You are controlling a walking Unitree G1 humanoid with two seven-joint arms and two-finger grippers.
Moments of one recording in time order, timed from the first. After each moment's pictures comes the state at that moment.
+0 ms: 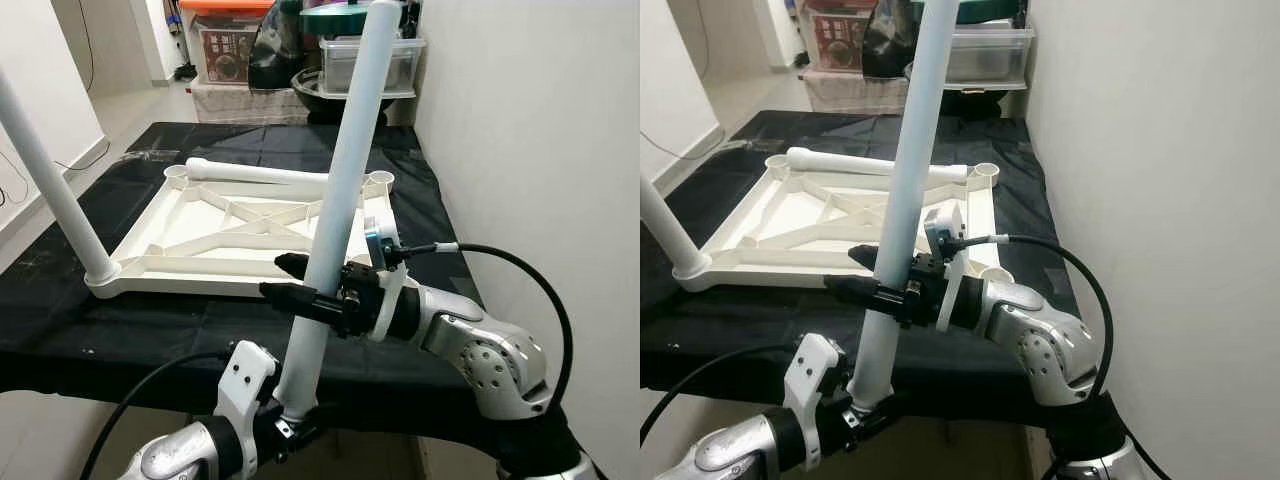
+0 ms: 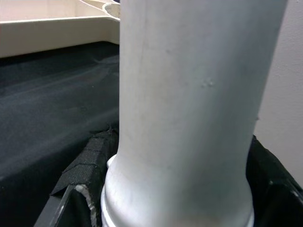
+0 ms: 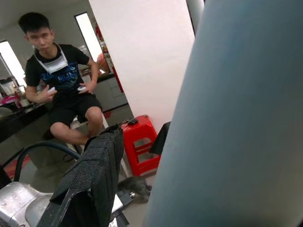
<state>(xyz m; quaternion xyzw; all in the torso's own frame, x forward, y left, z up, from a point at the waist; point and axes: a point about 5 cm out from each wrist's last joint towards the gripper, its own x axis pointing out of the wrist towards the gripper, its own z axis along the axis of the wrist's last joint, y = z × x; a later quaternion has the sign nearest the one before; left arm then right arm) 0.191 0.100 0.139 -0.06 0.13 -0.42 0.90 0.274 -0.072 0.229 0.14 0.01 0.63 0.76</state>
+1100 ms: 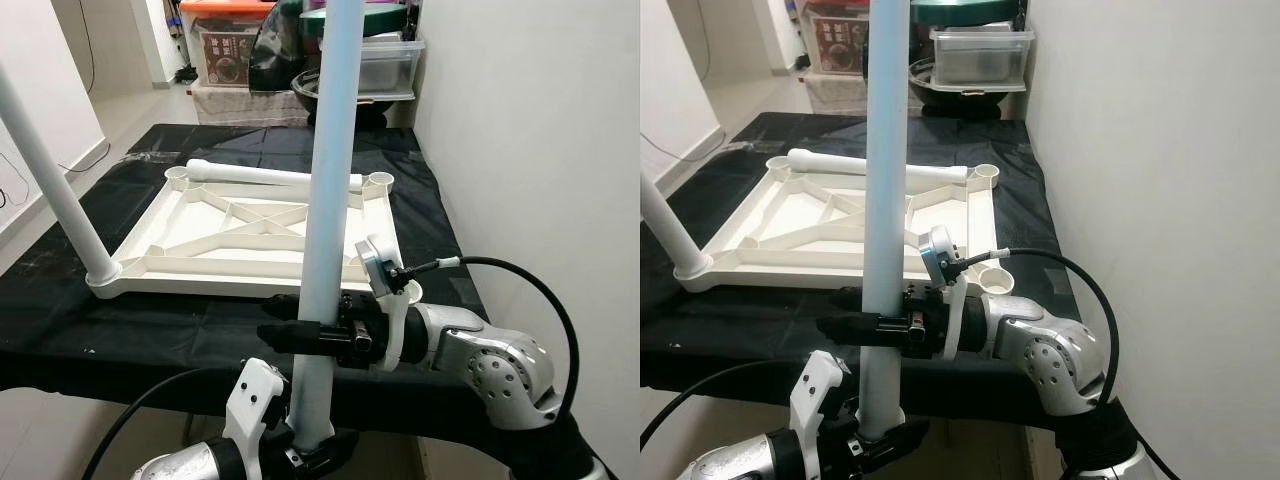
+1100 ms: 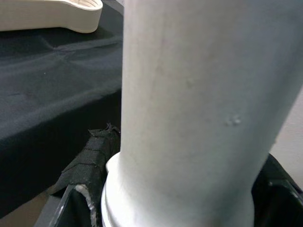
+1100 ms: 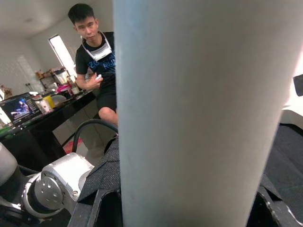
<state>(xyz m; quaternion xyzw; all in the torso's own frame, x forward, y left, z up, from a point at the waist) 0.175 0.091 0.142 -0.10 0.15 -0.46 0.87 0.256 -0.072 0.219 0.16 0.06 0.70 0.70</state>
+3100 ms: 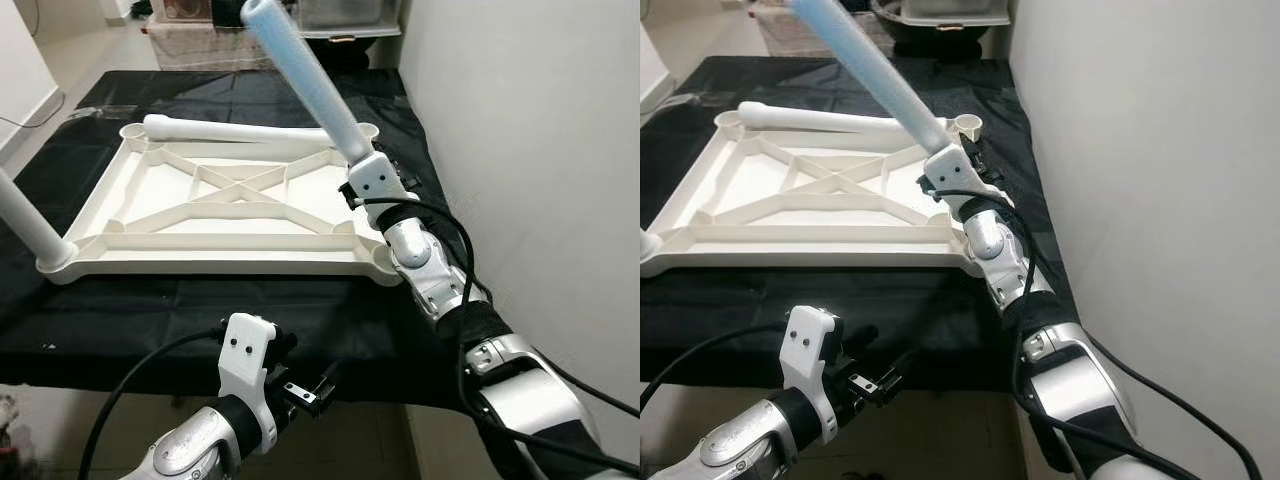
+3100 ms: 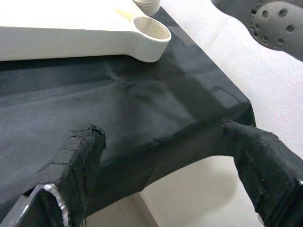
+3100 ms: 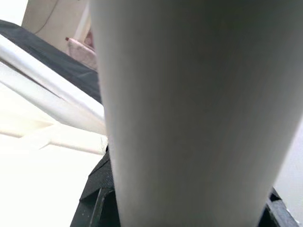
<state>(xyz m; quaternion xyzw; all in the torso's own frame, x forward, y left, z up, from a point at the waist) 0.192 0.085 0.169 -0.12 0.09 -0.31 0.94 0.395 -0.103 0.236 -0.25 -0.21 0.07 0.94</state>
